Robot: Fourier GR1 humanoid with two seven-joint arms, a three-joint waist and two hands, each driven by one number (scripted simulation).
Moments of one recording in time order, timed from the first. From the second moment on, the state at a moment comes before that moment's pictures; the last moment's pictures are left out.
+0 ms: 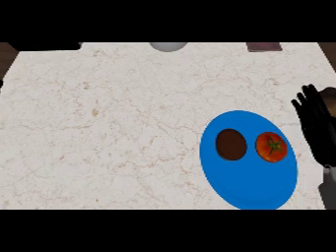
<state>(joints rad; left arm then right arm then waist) -0.22 0.59 0.02 -1.34 0.29 0.26 -0.07 -0.13 -0.37 -0.01 -1.41 -0.42 -0.06 -0.02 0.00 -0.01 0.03</state>
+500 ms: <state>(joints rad) -0.26 0.47 -0.10 -1.40 0.29 0.23 -0.04 -0.28 -0.47 0.23 -1.40 -0.31 0.43 -0.22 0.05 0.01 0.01</state>
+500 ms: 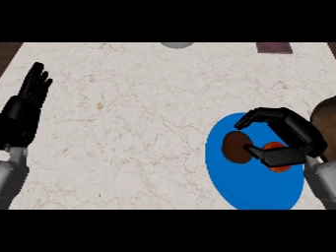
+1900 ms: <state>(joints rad) -0.26 0.38 -0.10 -1.40 0.24 0.22 0.02 -0.72 -0.79 0.24 -1.27 0.16 0.59 -0.51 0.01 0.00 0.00</state>
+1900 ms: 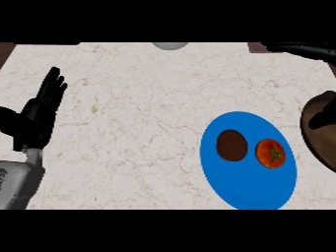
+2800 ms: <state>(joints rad) -0.24 0.34 -0.05 -1.45 0.18 0.19 0.05 -0.54 -0.68 0.25 -1.55 0.23 0.71 -0.30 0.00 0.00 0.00</state>
